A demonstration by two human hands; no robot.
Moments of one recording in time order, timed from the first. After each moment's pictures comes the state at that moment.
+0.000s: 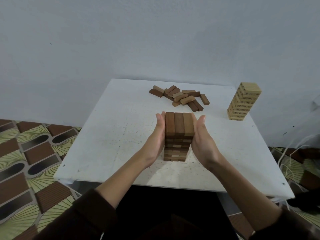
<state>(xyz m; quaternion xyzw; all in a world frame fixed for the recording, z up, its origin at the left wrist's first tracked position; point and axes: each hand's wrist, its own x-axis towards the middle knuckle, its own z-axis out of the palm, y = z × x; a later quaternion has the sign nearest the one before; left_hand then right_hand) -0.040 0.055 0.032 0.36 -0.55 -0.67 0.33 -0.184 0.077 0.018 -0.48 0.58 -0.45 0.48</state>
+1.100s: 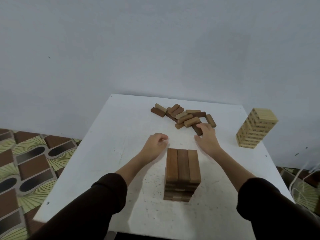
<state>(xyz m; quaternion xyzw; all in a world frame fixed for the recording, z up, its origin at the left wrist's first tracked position) -0.052 -0.092 -0.044 0.52 -0.72 -0.39 0.26 -0.258 -0.080 -0.027 -0.60 0.74 -0.24 0.19</state>
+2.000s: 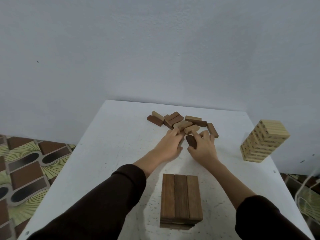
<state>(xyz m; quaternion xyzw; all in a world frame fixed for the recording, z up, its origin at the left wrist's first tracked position) -0.110 -0.152 -0.044 0.40 -0.87 -0.20 0.18 -0.256 -0.109 -0.043 -0.63 0.76 -0.16 0.09</state>
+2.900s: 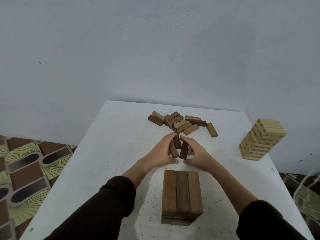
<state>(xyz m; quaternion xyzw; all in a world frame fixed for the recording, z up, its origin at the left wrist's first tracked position) -0.081 -0.130 -0.043 0.45 -0.78 -0.39 0.19 -0.246 -0.094 -0.041 -0.66 0.65 -0.20 0.33</state>
